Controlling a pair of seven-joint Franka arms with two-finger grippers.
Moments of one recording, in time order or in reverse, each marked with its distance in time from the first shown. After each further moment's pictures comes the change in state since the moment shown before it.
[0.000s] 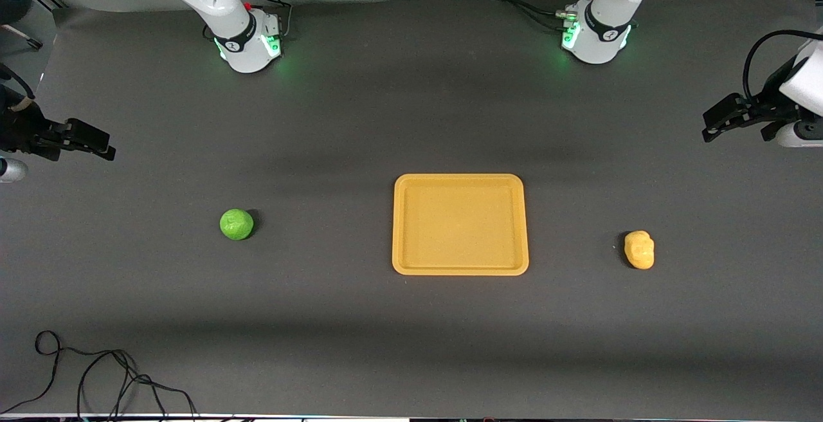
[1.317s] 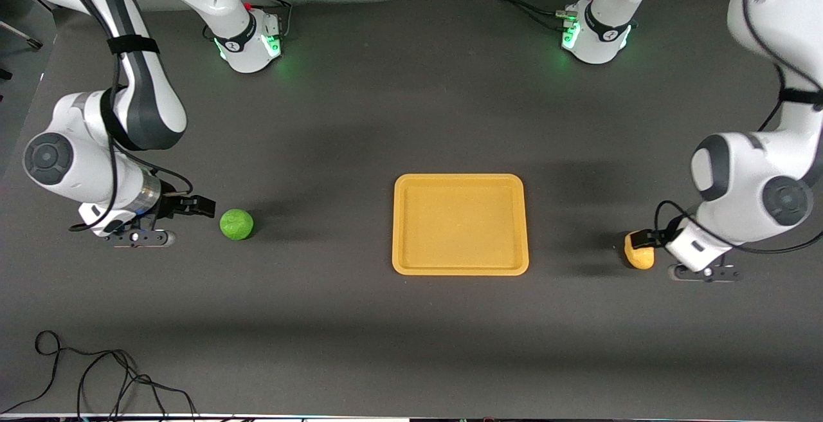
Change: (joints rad) left arm 0.004 0.624 -0.011 -0.015 0.041 0.574 0.034; right arm 0.065 0.139 0.002 -0.470 0.001 0.612 0.056
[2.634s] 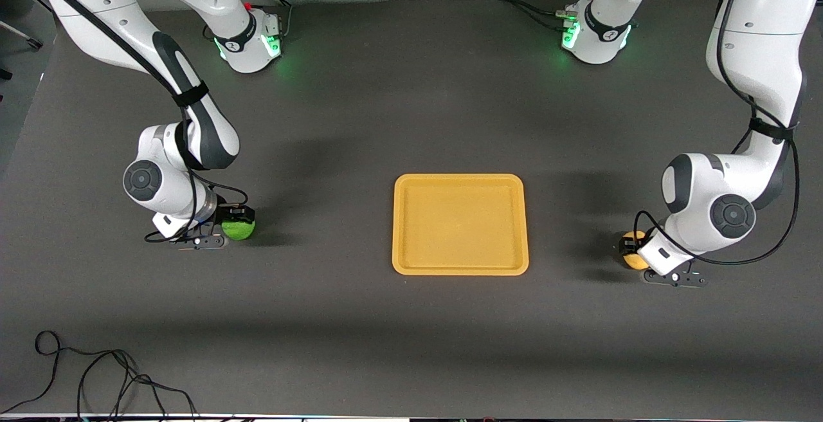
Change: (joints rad) left arm -0.001 0.082 0.003 -0.017 0.070 0.096 -0.002; right arm 0.018 0.181 0.000 -0.176 0.000 0.359 0.005
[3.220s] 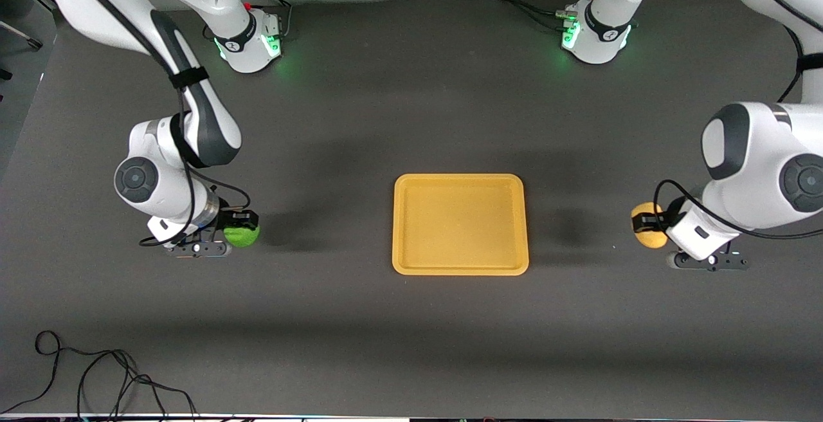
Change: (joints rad) left arm -0.084 -0.248 -0.020 0.135 -0.117 -0.443 -0.145; right arm 0.113 -0.056 0.008 0.199 0.001 -0.236 0.114
